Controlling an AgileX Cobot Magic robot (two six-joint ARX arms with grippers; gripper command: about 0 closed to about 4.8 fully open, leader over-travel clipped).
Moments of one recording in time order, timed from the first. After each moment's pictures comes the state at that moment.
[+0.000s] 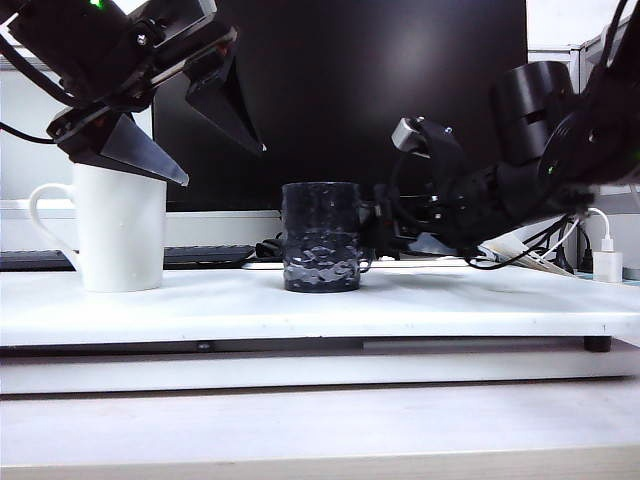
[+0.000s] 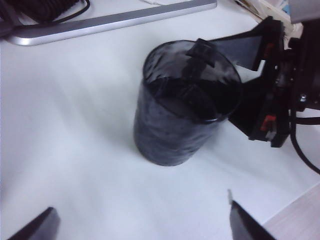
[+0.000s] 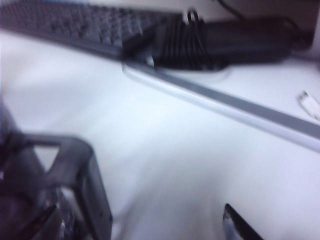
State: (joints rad) left arm -0.58 1.24 0.79 -0.07 0.07 -0.20; right arm 0.36 1.87 0.82 0.83 -0.37 0.01
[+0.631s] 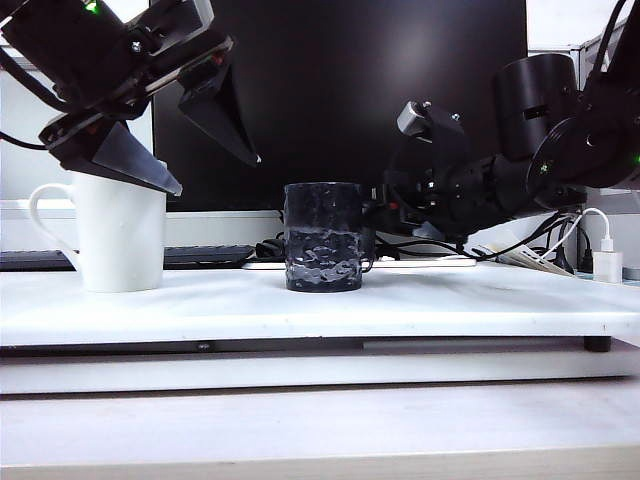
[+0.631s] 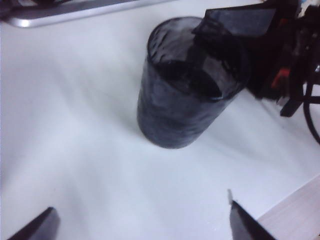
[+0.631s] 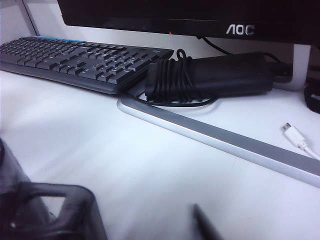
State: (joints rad) left arm -0.58 1.24 0.79 -0.12 0.07 -0.20; right arm 0.36 1.88 0.82 0.93 -0.34 0.06
